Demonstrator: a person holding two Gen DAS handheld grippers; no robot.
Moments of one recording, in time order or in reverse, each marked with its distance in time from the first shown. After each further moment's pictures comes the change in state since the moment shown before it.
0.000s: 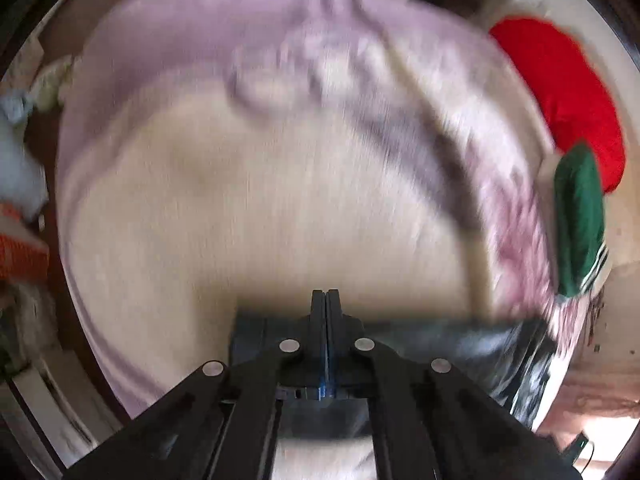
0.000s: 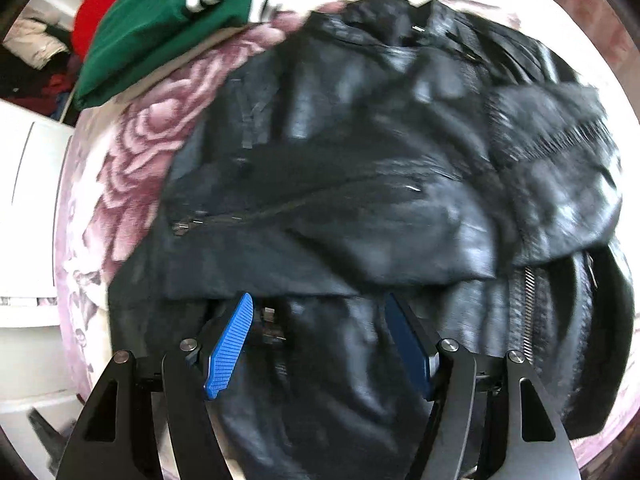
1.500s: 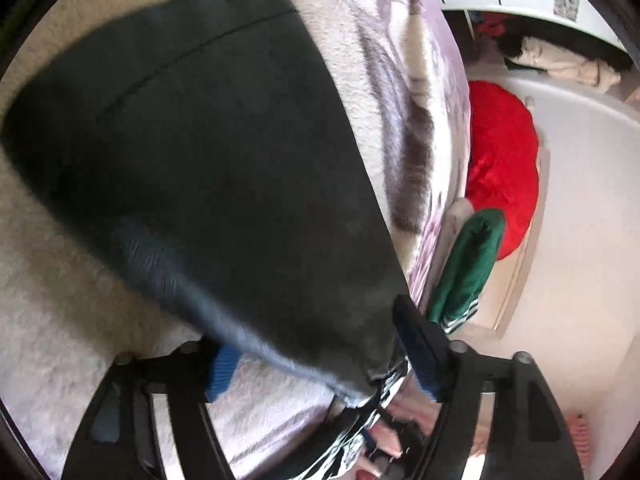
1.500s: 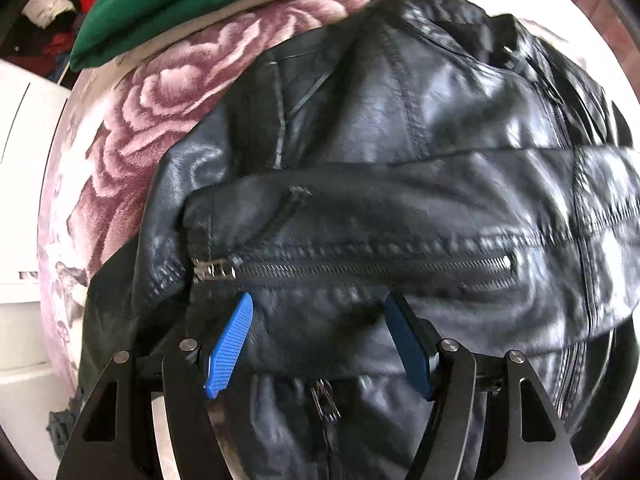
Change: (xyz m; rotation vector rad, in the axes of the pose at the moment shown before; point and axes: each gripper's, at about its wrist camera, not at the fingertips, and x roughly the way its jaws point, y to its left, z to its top) left arm 0.114 0.030 -0.049 -0.445 0.191 -0.563; right arm 0.044 0.053 0.033 -0.086 0.087 -0.049
